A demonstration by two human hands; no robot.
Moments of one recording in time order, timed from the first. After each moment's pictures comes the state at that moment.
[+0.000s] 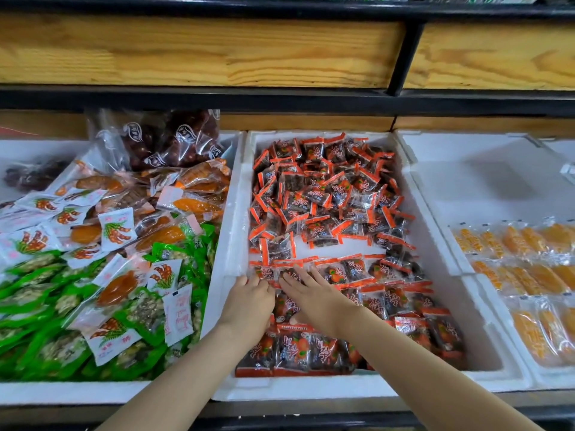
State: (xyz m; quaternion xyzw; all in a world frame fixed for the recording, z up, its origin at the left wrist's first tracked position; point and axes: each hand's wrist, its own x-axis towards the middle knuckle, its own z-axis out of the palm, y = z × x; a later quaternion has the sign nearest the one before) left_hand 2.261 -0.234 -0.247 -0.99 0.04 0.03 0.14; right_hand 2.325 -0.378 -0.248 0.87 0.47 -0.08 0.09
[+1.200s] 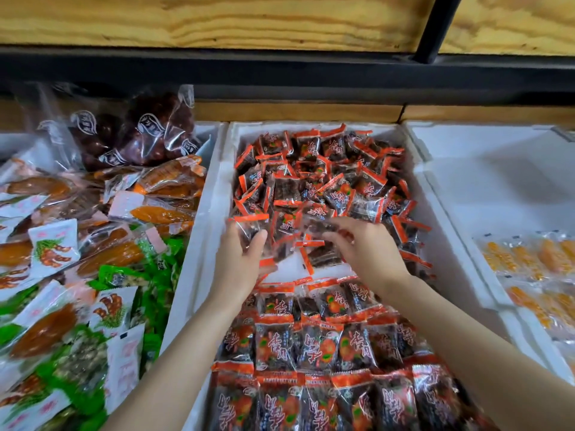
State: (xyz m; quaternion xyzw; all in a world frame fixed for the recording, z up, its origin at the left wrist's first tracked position) left_hand 2.360 -0.227 -0.232 -0.75 -0.18 -0.18 -0.61; right_hand 2.433 -0.410 -0.215 0.91 0.27 0.13 -0.30
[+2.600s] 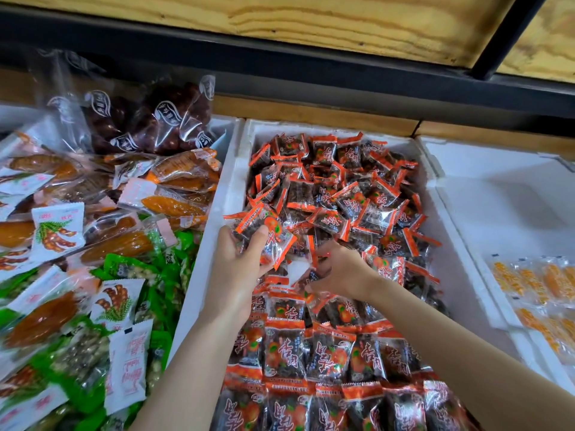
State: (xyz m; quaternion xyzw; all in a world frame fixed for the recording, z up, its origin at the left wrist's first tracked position) left_hand 2.343 -0.224 -0.219 -0.55 -0.18 -0.21 -0.79; right_hand 2.433 -0.366 -0.228 0.93 0.18 -0.20 -0.26
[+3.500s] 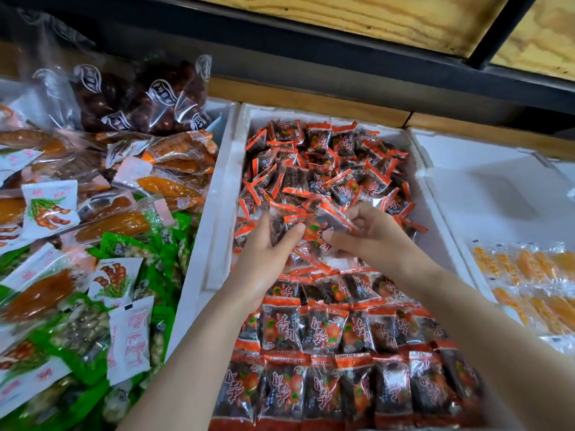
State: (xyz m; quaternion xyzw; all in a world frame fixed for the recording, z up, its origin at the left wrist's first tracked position) left_hand 2.337 -0.236 -0.225 -0.67 -0.09 -0.08 -0.73; right_hand 2.383 -0.392 -0.168 0.83 0.16 -0.12 -0.52
